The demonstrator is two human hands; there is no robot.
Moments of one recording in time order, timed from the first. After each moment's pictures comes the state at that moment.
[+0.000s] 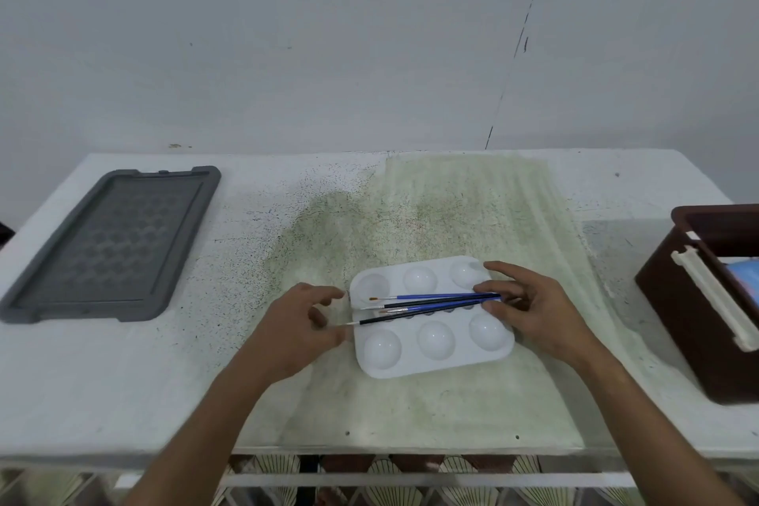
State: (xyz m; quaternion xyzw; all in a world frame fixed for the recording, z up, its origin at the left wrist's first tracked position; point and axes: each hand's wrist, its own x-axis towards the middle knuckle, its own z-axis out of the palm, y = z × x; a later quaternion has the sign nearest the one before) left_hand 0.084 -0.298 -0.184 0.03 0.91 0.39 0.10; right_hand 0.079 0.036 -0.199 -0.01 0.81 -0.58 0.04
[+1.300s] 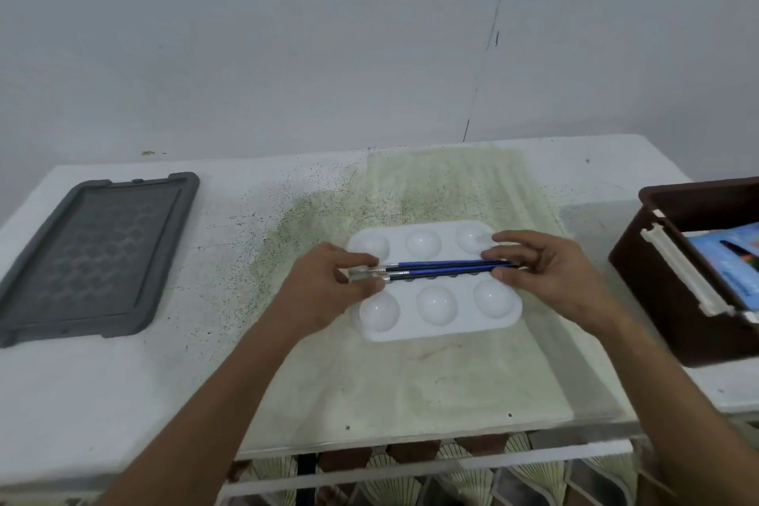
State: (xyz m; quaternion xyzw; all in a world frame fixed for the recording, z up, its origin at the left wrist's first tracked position) left_hand 0.054 -0.260 -0.146 0.08 0.89 0.44 0.09; right_hand 0.088 0.043 -0.139 0.01 0.80 -0.61 0.02
